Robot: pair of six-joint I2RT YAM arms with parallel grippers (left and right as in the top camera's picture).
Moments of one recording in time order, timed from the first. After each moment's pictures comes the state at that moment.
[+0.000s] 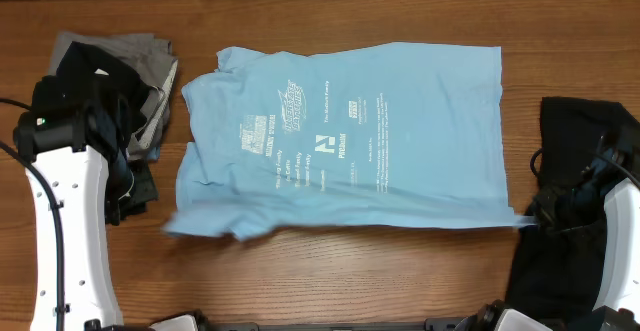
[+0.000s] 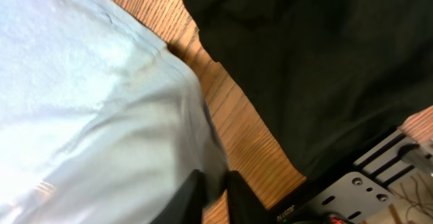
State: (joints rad) left arm 0.24 1.43 1.42 -1.63 -0.20 -0.21; right arm -0.49 1.35 1.07 -1.33 -0.04 0.46
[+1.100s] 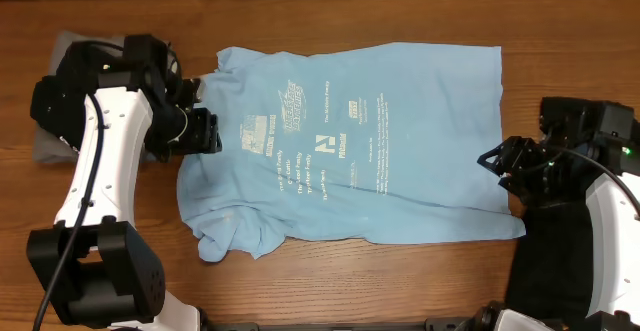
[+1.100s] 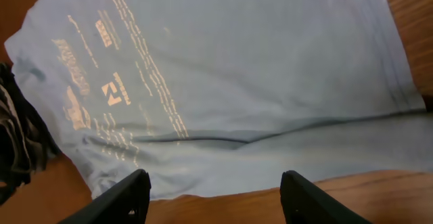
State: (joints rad) left arm 0.08 1.74 1.50 -1.32 0.21 0.06; right arm -0.36 1.35 1.07 -1.12 -0.51 0.25
